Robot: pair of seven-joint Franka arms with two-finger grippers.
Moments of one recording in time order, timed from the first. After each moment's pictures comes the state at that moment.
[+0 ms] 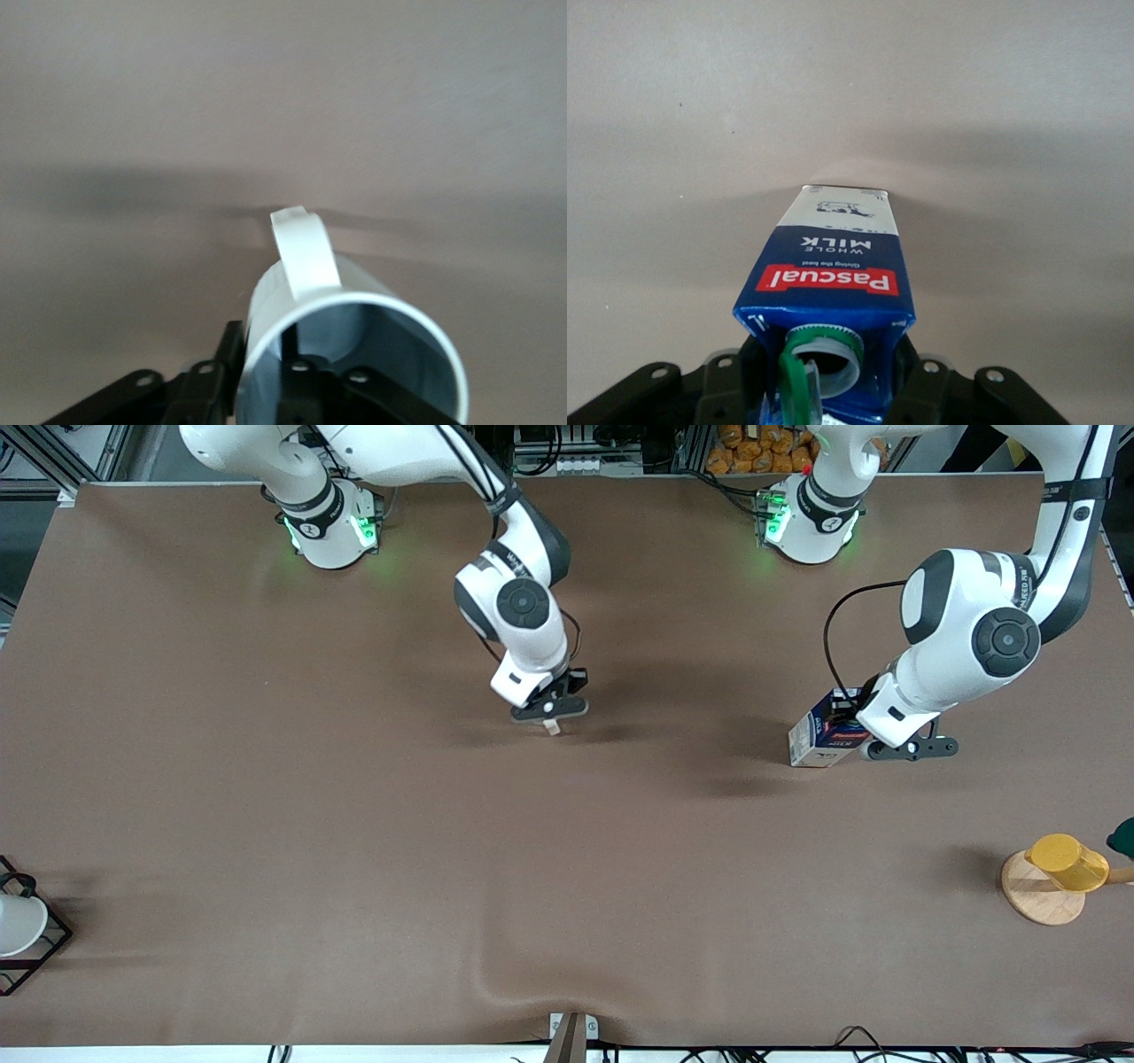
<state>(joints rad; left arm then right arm) 0.03 0.11 -0.18 -2.12 -0.01 2.08 -0.18 0.84 0.54 -0.04 -1.80 0.18 2.31 0.60</state>
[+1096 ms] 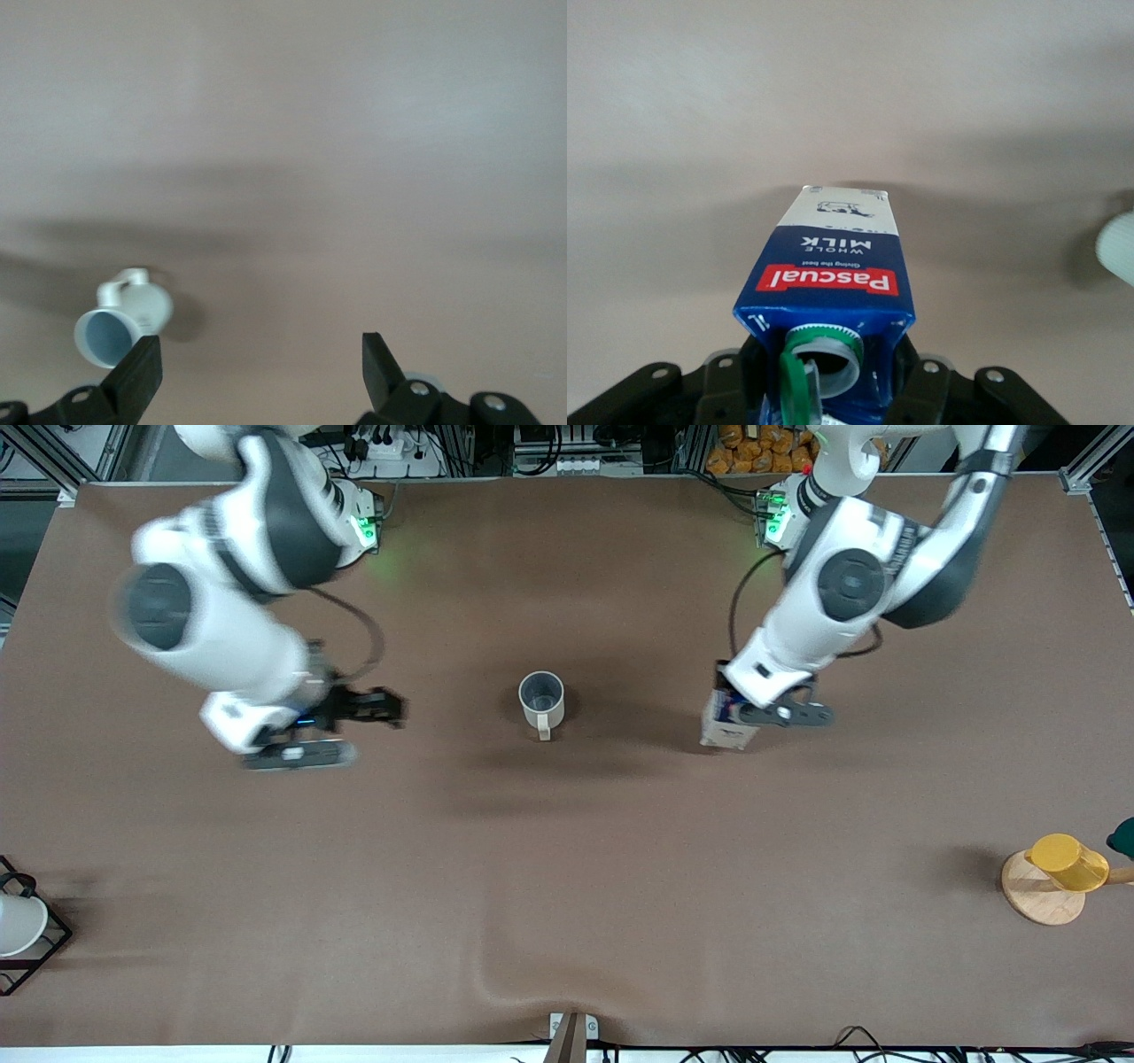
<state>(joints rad) -0.02 0.12 -0.52 -2.00 -0.02 1.98 -0.50 0.35 0.20 -0.09 -1.60 0.13 1.74 0.22</state>
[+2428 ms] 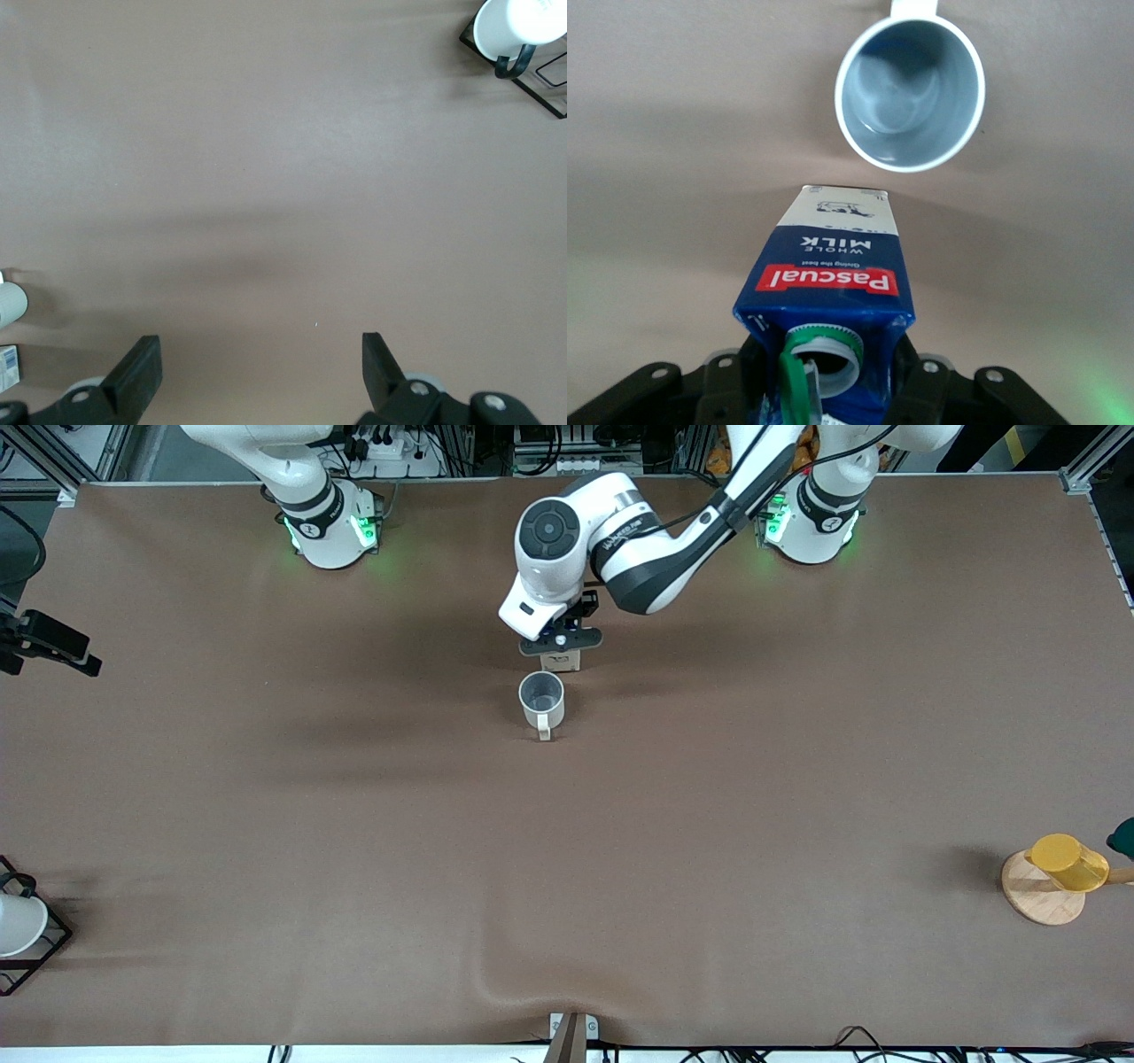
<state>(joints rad) -0.53 0.51 -0.53 -1.66 0.01 1.99 -1.14 0.04 0.03 -0.15 -1.51 0.02 1.53 -0.07</state>
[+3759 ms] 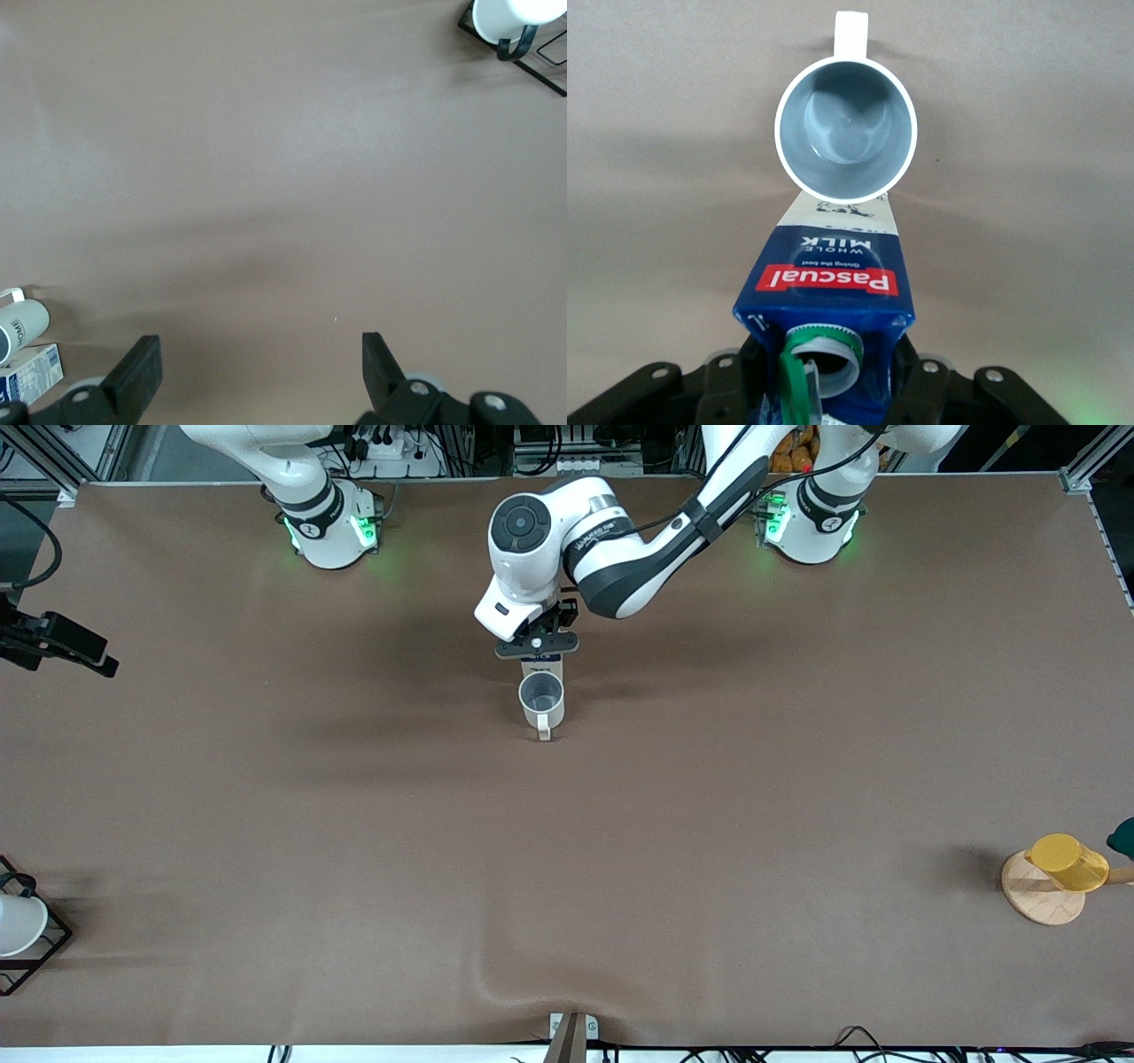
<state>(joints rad) -0.57 0.58 -0.52 -1.55 0.10 2.00 -1.18 0.06 0.03 -0.13 -1.50 0.02 1.52 0.05</state>
